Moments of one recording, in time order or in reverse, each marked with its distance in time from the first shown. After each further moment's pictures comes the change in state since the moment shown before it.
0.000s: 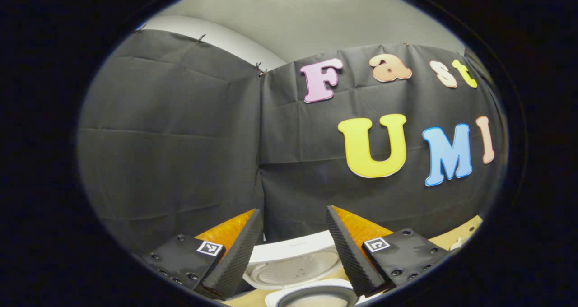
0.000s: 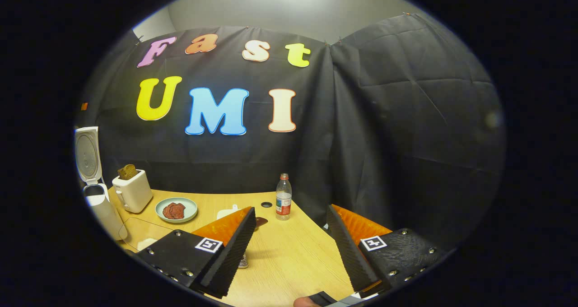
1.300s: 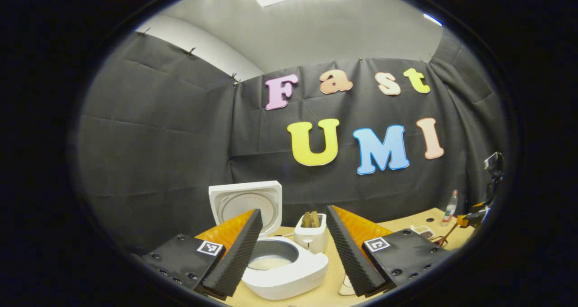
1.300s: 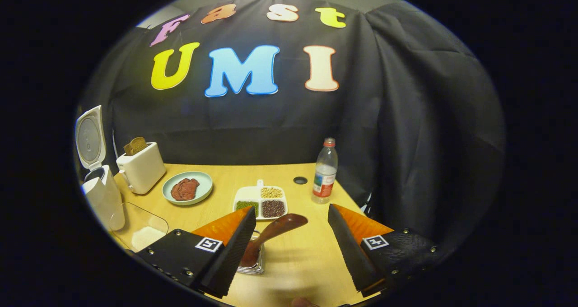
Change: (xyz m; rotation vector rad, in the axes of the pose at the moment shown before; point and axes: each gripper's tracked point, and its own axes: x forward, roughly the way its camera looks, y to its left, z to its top) left arm -0.284 -0.106 -0.042 -0.035 -0.057 -0.211; right arm 0.118 0.062 -0.053 -0.059 0.161 0.219
